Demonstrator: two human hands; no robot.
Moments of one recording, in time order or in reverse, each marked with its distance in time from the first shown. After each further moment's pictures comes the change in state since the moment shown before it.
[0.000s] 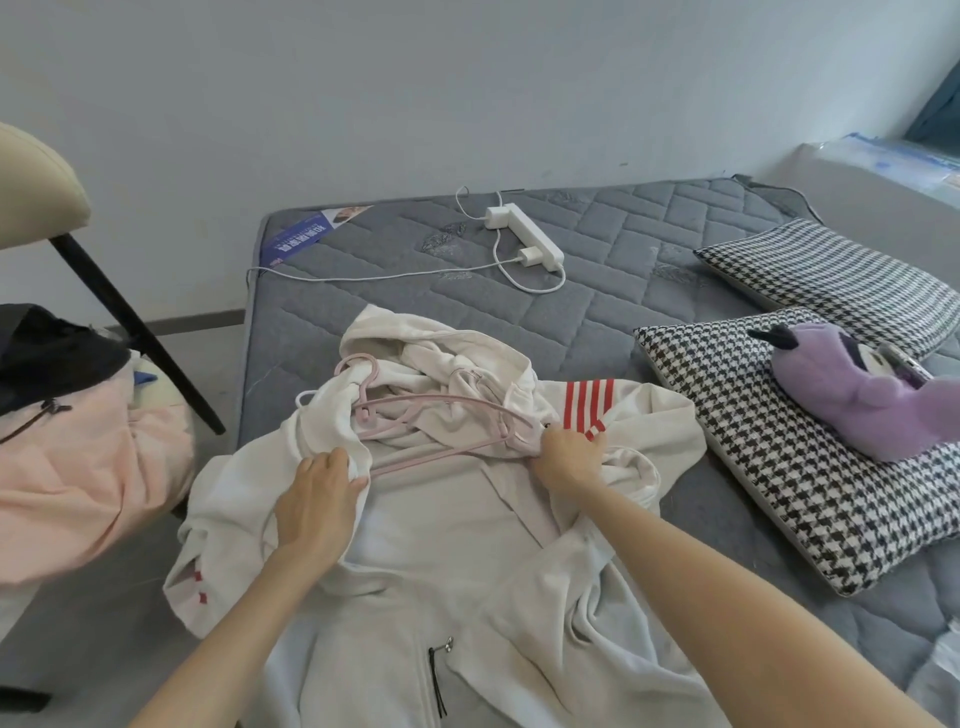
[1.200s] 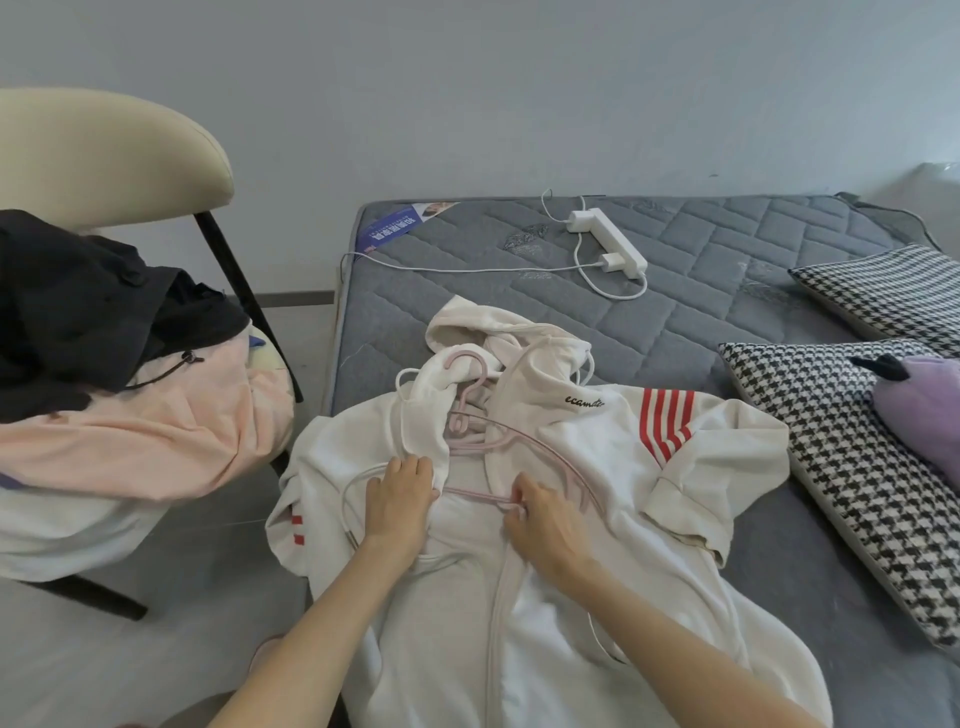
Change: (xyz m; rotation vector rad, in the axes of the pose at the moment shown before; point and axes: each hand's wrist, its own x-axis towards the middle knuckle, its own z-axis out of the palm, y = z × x) left_hand -0.024 -0.024 0.035 0.112 0.029 0.168; right_hand -0.104 -0.077 0.031 0.330 -0.056 -0.334
